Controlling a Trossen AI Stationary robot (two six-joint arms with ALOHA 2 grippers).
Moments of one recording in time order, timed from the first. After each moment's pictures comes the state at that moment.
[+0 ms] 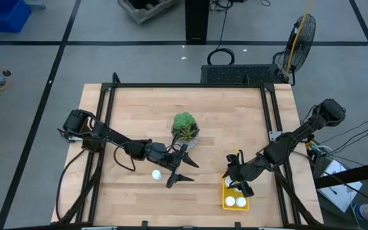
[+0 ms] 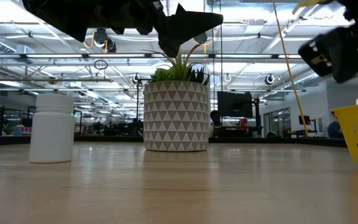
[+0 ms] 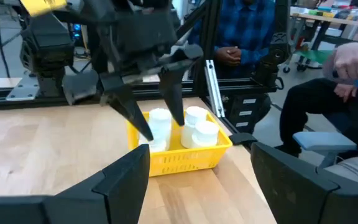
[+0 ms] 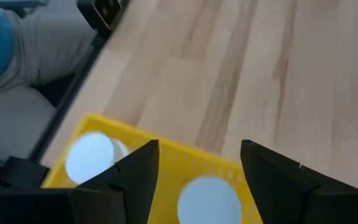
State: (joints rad) left arm -0.26 1.76 0.87 0.75 0.14 -0.09; right arm 0.60 1.26 0.61 -0.11 0.07 0.33
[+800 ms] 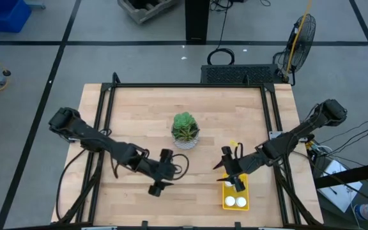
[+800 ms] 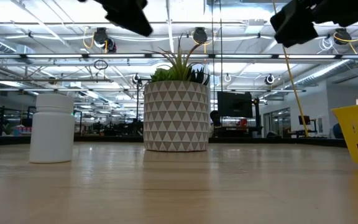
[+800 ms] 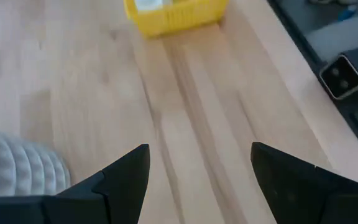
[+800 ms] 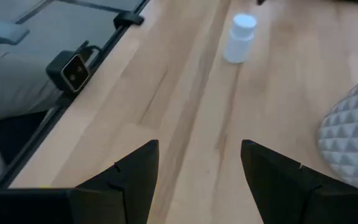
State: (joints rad) left arm -0.44 1.60 1.18 -0.40 -0.13 -0.06; right arm 0.53 1.24 0.69 -0.05 0.19 0.14
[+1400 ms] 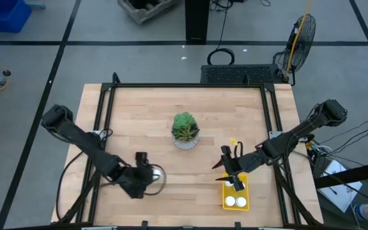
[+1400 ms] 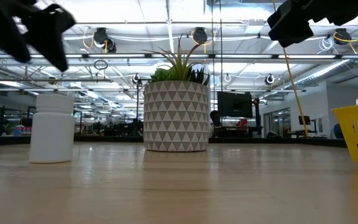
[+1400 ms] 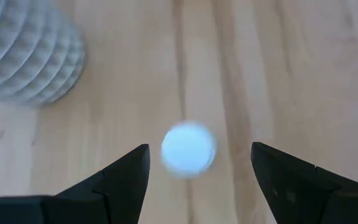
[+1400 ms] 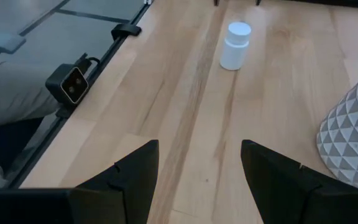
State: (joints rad) left arm -0.67 1.50 1.02 -0.64 -0.40 -0.47; right arm 0.51 1.24 0.69 -0.02 0.18 0.16
